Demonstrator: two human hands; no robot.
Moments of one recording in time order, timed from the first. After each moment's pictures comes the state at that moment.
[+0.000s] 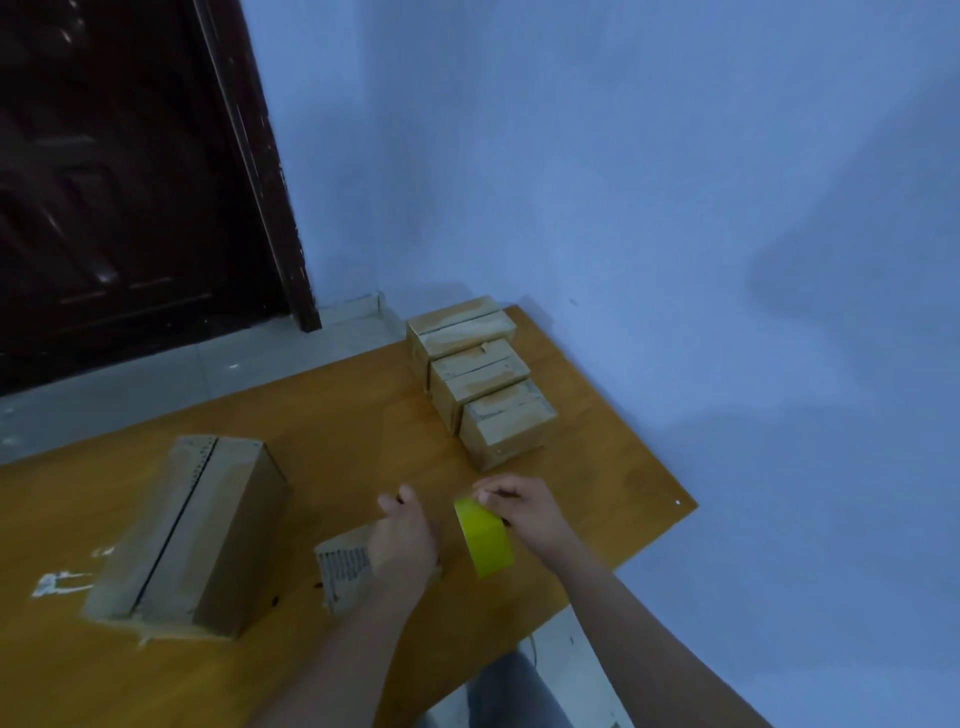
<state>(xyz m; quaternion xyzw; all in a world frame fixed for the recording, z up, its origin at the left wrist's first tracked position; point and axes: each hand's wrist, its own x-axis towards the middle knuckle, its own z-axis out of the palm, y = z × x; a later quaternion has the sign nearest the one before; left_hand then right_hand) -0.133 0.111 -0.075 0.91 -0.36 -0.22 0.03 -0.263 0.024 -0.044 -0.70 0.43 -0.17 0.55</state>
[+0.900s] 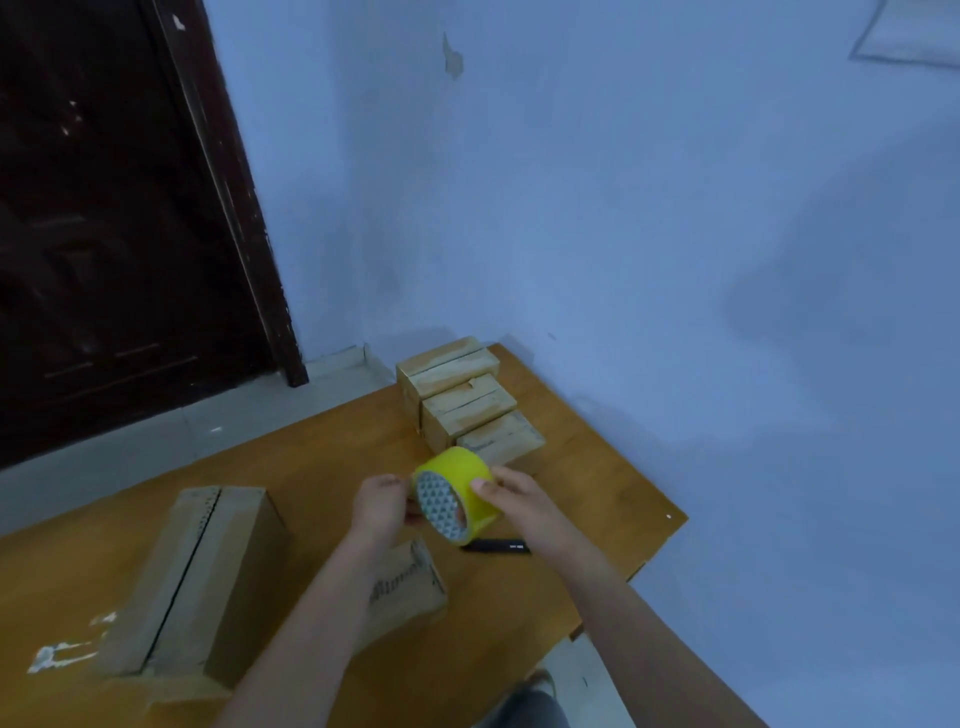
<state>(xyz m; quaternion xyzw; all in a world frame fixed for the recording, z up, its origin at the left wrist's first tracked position) -0.089 0.103 0.006 0.74 -0.19 -0.43 0.49 -0.259 0.047 0.032 -0.66 0.35 -0.18 0.64</state>
